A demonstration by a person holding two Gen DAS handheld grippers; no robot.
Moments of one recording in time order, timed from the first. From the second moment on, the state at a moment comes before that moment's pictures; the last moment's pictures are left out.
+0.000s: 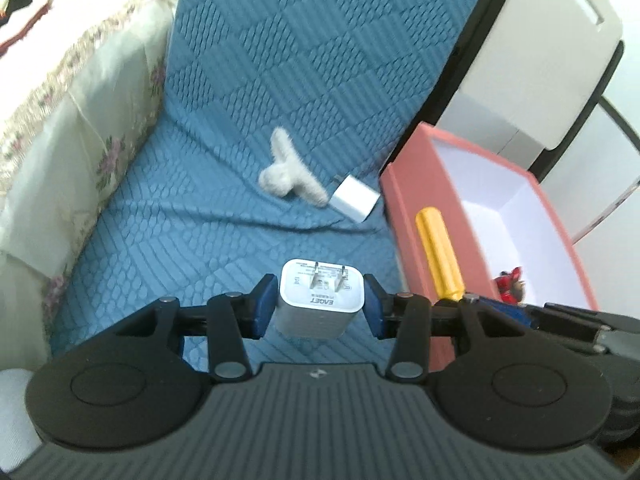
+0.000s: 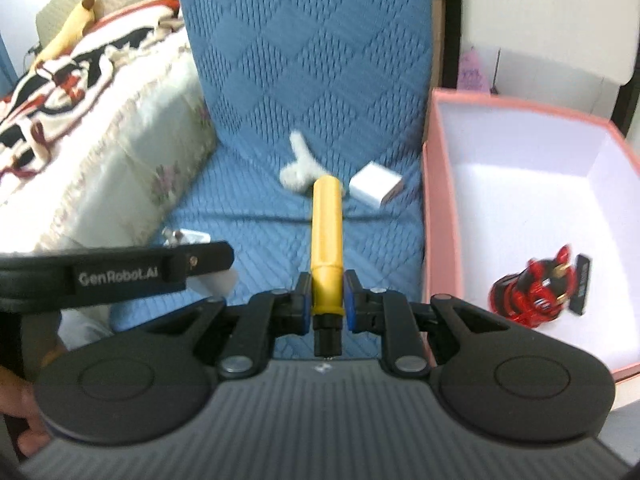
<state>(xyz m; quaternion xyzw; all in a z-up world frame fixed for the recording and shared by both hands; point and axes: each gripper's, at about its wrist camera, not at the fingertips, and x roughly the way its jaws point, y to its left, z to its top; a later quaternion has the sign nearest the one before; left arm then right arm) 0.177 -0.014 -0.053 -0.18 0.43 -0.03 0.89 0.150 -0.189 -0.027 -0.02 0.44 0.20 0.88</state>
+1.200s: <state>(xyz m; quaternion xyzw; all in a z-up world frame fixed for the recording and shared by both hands) 0.227 -0.178 0.029 -0.15 0.41 -0.10 0.89 0.192 -0.364 0.050 0.01 0.41 0.10 0.91</state>
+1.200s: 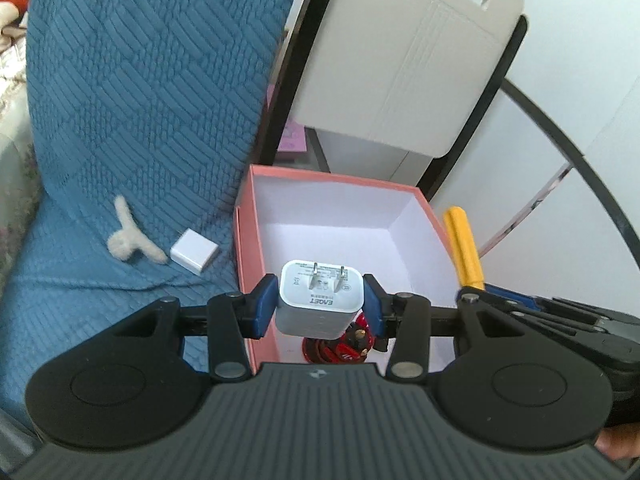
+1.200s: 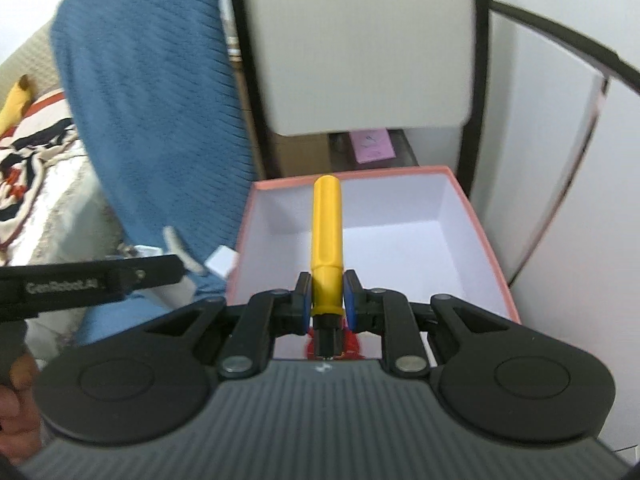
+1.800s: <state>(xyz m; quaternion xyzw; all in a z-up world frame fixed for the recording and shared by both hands) 0.319 -0.230 -0.076 -0.15 0.49 -0.09 0.85 0.269 -0.424 -0.057 0.02 0.48 0.06 0.88</state>
